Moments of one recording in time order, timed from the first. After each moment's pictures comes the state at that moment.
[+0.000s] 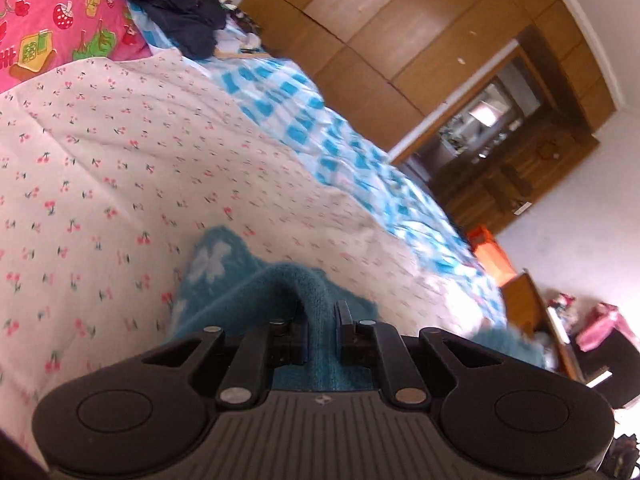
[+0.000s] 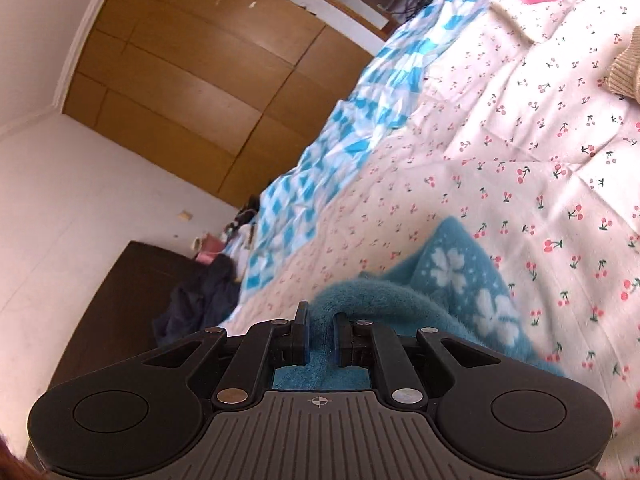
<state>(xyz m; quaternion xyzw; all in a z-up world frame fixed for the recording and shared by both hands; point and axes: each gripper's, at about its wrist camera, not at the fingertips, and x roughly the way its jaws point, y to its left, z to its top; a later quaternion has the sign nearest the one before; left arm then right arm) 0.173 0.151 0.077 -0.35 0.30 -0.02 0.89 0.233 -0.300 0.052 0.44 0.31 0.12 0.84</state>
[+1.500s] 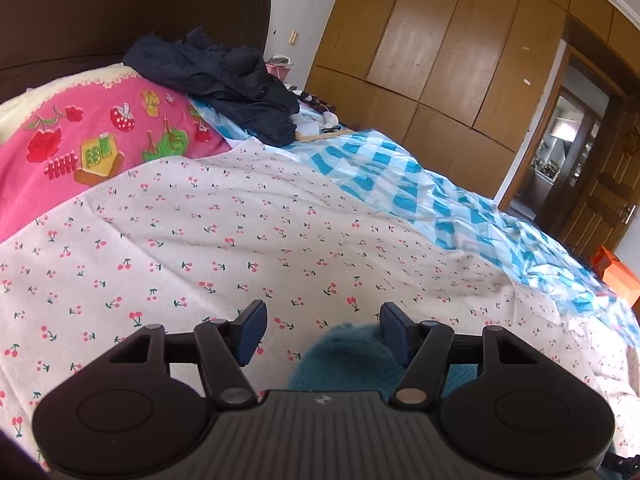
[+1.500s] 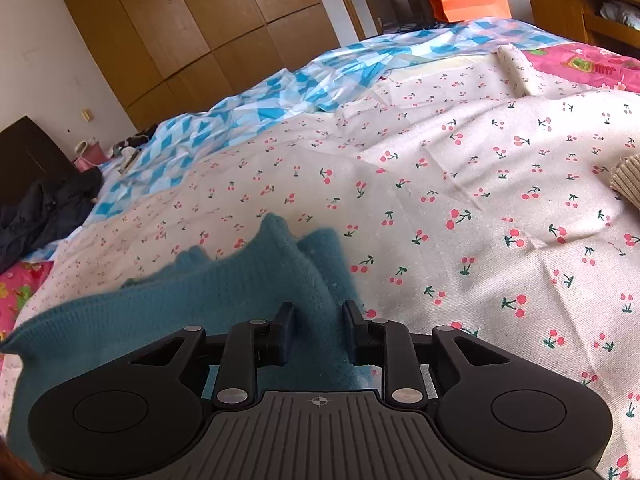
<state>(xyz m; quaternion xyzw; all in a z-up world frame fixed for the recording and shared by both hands) 0.201 0.159 0.051 -0.20 0.23 0.15 0.94 0.274 -0.281 -0.002 0.18 0.36 0.04 0.92</state>
